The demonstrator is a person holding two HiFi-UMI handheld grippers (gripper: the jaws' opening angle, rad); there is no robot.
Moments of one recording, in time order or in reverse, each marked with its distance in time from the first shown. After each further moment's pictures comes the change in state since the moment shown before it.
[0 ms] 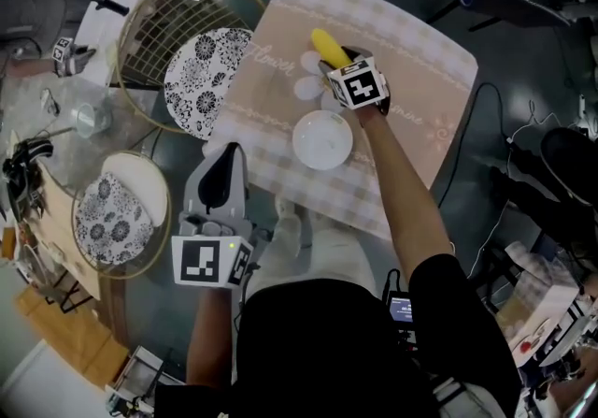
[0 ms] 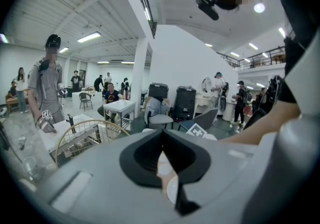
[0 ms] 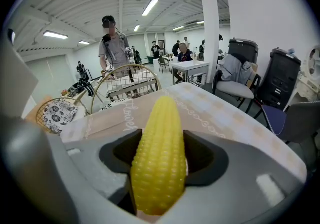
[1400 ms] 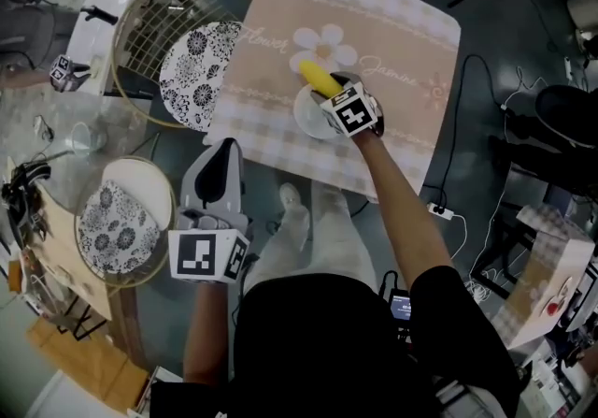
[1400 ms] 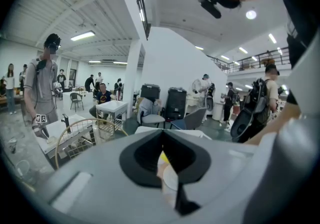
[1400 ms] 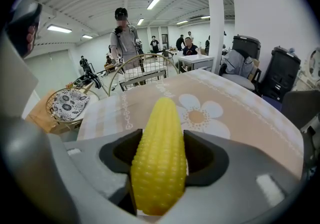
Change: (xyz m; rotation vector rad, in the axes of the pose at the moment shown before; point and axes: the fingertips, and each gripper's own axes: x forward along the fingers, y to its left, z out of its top) left arm -0.065 0.004 -0.023 0.023 -0.018 -0.109; right arm -0.055 0.112 -0.087 -0.006 0.060 0.031
